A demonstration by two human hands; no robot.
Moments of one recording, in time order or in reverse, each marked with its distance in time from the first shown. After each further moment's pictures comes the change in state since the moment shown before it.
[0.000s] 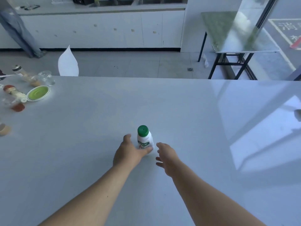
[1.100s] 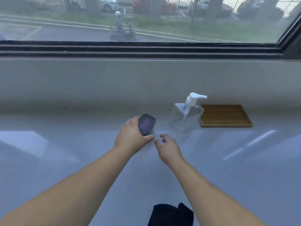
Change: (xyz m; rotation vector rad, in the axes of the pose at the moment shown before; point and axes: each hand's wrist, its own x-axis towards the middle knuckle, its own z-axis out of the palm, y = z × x) left_hand -0.868 0.320 0.710 0.619 -0.904 1.609; right_hand -0.544 0.615 -0.783 0.542 1.358 0.156
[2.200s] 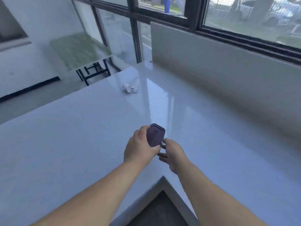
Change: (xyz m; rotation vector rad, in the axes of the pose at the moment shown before) left_hand -0.375 -0.407 -0.200 -0.199 0.632 -0.696; right_hand -0.316 -0.187 0.440 0.141 -0.907 0.022
